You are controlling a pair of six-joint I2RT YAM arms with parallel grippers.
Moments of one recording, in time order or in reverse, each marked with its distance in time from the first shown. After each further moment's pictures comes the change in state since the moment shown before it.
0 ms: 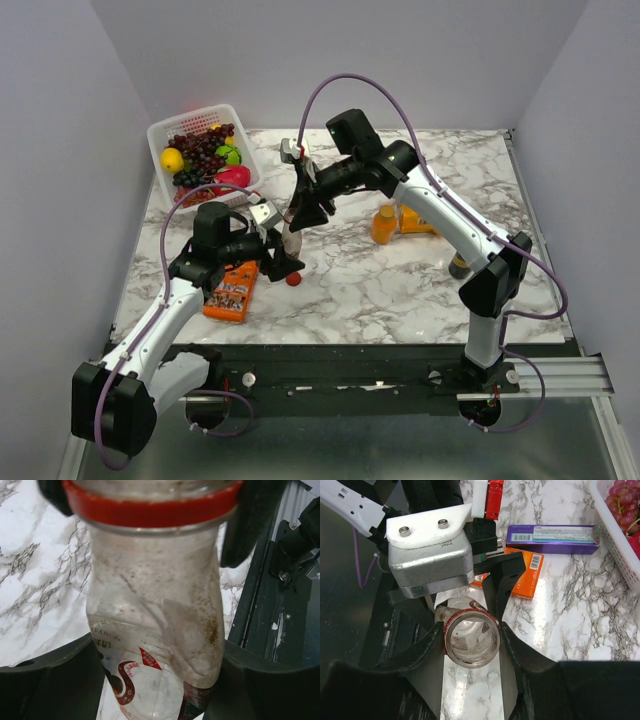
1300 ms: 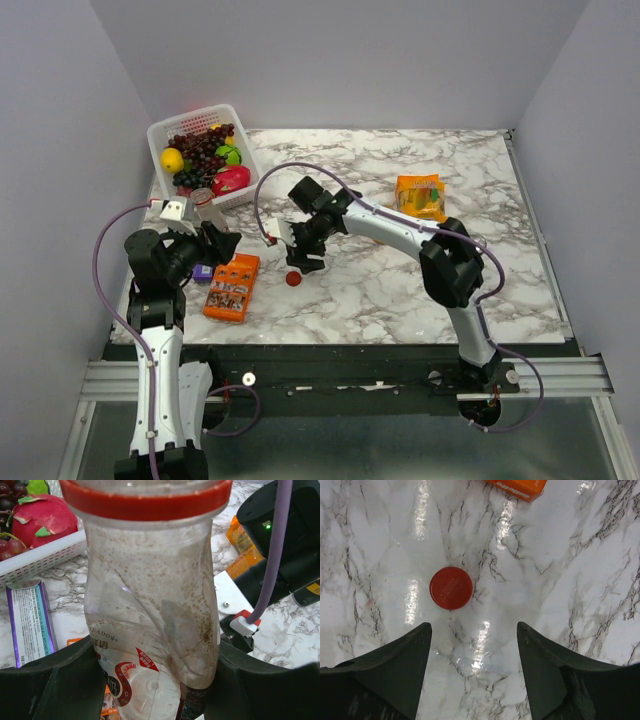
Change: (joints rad) left arm 0.488 -0.370 -0.064 -0.106 -0.216 -0.290; right arm 0.112 0.237 -0.267 0.094 0.441 -0.415
